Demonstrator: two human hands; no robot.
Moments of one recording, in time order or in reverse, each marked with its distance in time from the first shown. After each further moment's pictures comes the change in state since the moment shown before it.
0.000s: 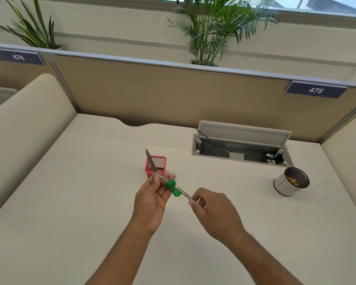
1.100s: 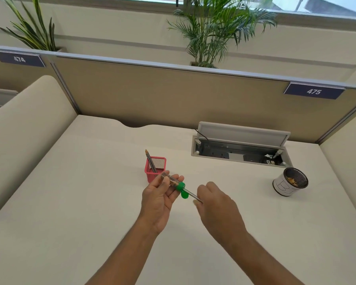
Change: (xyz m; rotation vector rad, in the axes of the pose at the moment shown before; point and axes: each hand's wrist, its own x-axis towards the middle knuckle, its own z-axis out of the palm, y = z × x) left_hand -0.007 -0.008 0.015 0.116 -0.014 0.000; right_hand 0.002 0.005 0.009 -0.351 0.203 -0.239
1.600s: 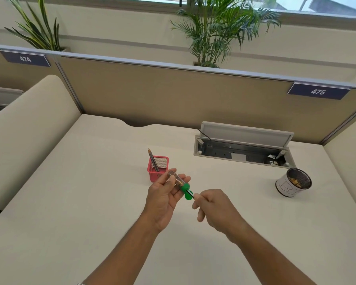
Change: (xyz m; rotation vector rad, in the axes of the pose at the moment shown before) left_hand 0.000 0.001 0.003 0.033 -0.060 -0.034; right_hand 0.011 0.003 -0.009 0.811 -0.399 0.483
